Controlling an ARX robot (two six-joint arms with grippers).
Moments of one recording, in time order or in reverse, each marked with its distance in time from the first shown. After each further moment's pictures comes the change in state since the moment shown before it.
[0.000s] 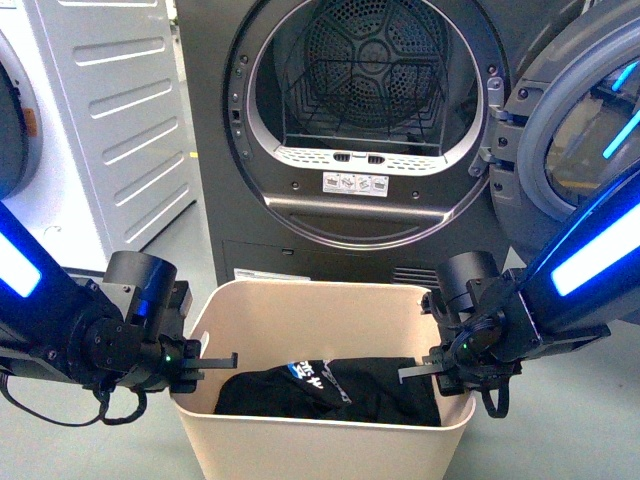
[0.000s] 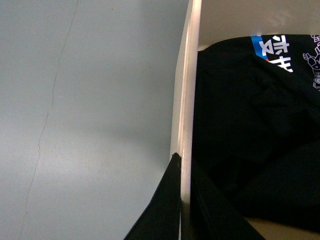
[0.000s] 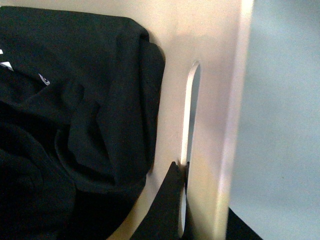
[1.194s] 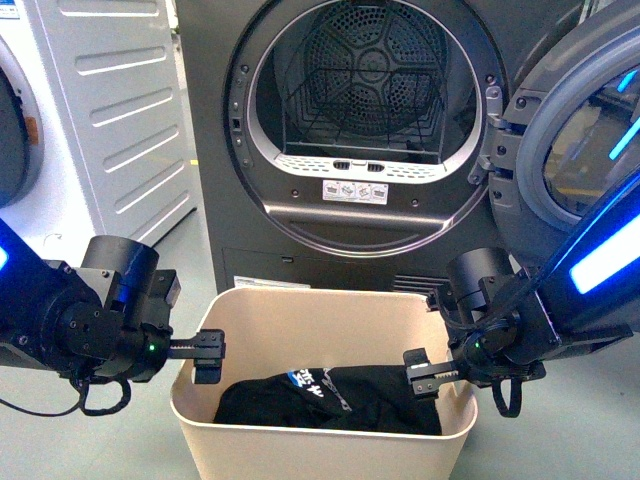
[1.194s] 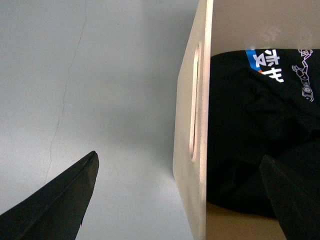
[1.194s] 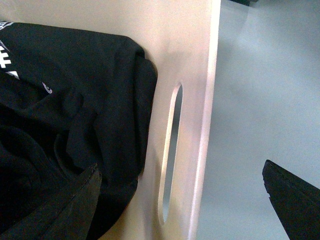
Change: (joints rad) left arm 0.020 -0.068 -0.035 -0.017 0.041 0.016; right arm -0.008 -0.056 -0.062 0.055 -0.015 -0.057
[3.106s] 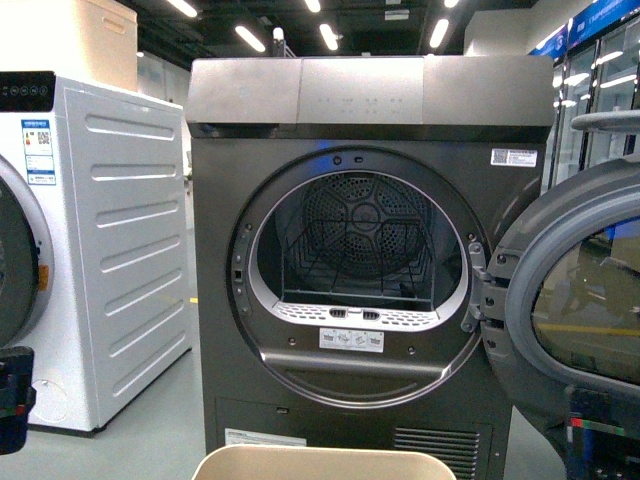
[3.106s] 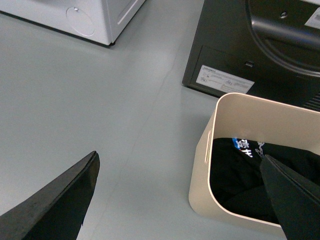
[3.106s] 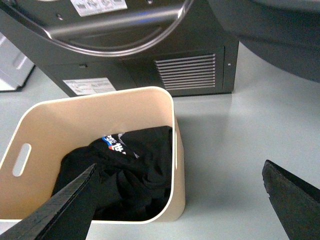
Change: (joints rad) left arm 0.111 -0.981 -0.706 0.120 -0.079 -0.034; right arm -0.136 -0.933 -0.913 0.455 -0.266 0.237
